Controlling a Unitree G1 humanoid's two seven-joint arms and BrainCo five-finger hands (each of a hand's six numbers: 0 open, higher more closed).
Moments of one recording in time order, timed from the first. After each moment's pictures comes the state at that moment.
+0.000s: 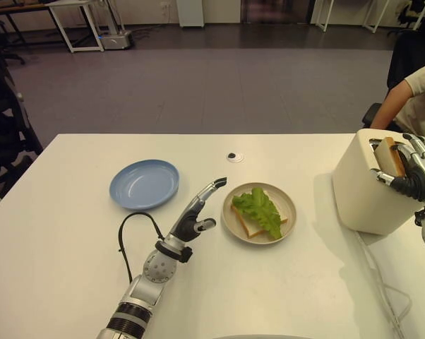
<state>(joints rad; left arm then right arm) -0.05 0.33 -0.22 0.22 0.18 -0.72 -0.02 -0.08 -0.78 -0.18 0.05 -0.75 -0.04 -0.09</state>
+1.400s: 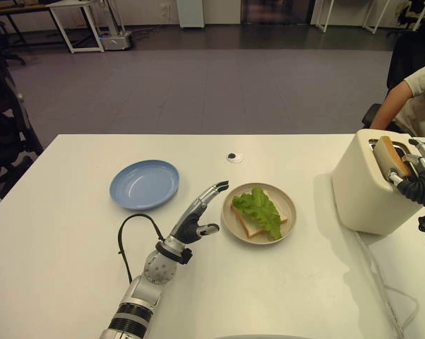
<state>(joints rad) -0.05 0.30 -0.17 0.26 0.27 -0.78 -0.03 -0.03 -0.80 -0.20 0.02 -0.60 -0.03 -0.08</state>
